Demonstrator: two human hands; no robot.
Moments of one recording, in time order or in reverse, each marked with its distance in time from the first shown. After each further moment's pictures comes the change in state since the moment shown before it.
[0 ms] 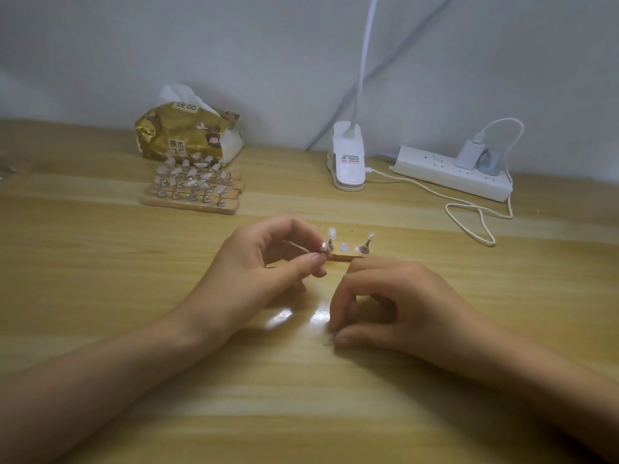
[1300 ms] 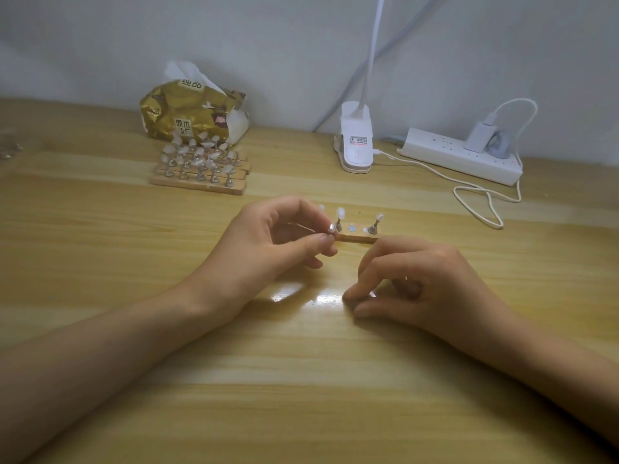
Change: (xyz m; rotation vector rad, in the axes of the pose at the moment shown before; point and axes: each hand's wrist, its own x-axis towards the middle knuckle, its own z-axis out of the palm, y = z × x) left_hand -0.002 0.004 -0.001 -0.034 -0.003 -0.052; right_hand -0.012 0.006 0.003 0.036 0.133 -0.031
